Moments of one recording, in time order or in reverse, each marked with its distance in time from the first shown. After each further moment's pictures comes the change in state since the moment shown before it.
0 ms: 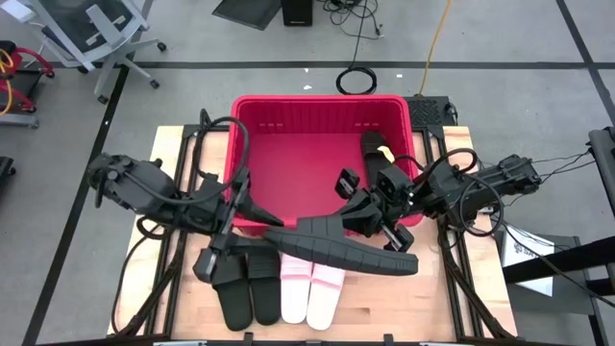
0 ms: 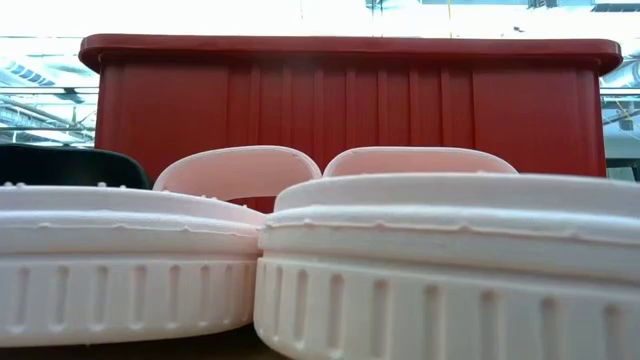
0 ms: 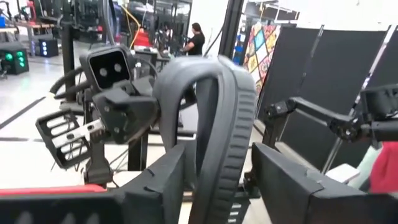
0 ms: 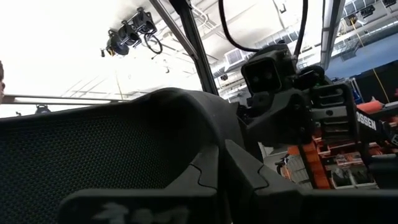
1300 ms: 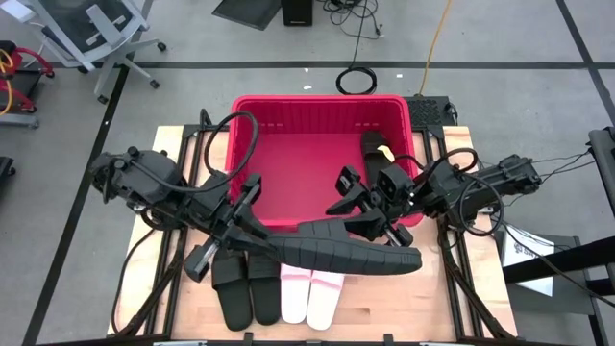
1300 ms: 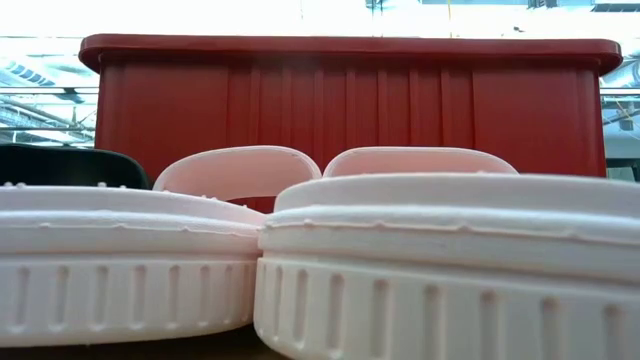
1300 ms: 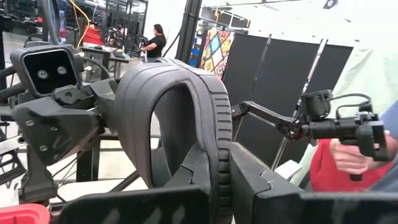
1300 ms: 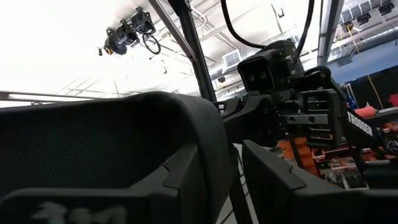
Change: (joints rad) left arm 0.058 0.002 -0.001 0.055 0.258 -0.052; right arm -0.008 -0.001 0.000 0.001 0.008 -0.029
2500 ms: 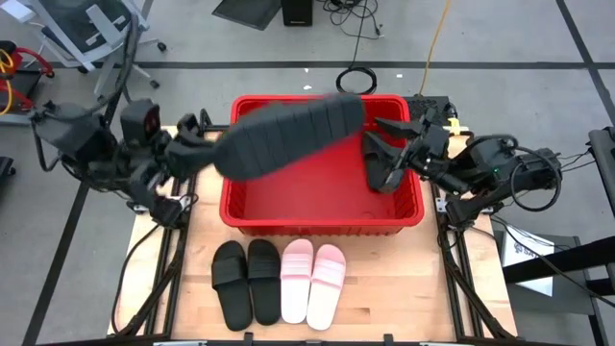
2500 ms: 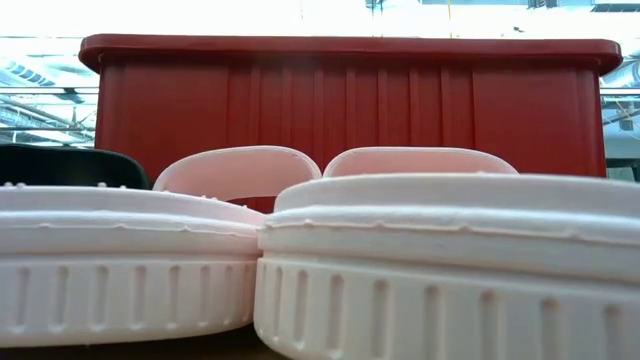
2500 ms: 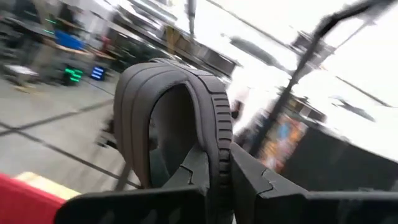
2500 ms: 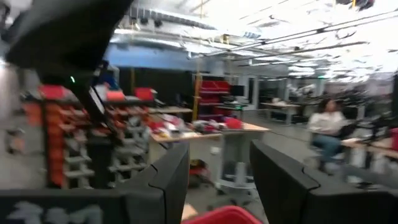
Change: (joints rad) left arm 0.013 -0.196 0.001 0.000 -0.471 -0.162; right arm -0.012 -0.259 0.000 -0.452 0.861 -0.617
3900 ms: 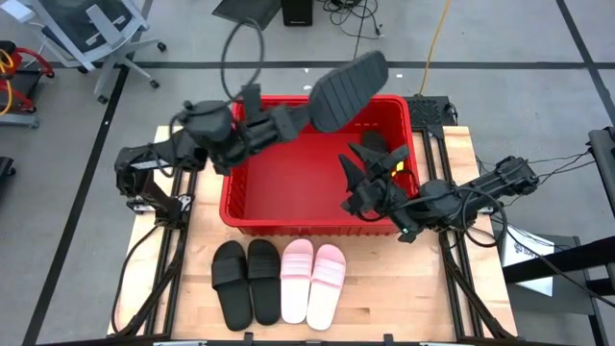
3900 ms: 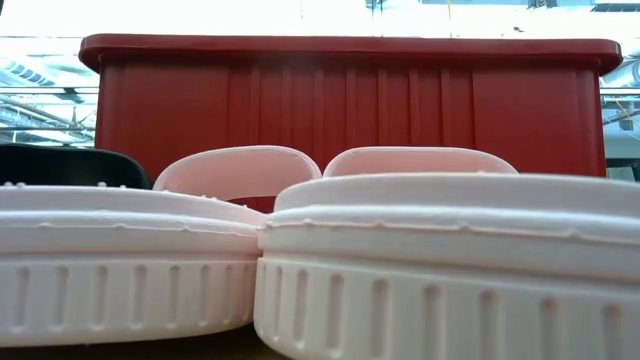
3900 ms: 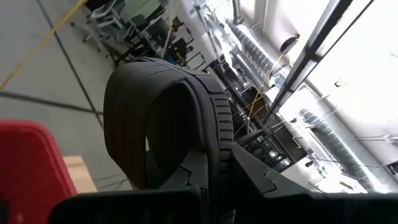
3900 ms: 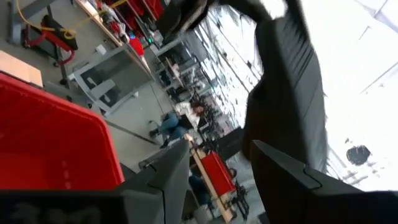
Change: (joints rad) left arm 0.362 0.305 0.000 0.239 -0.110 -0.459; right arm 0.125 0.286 0.000 0.397 0.440 -1.180
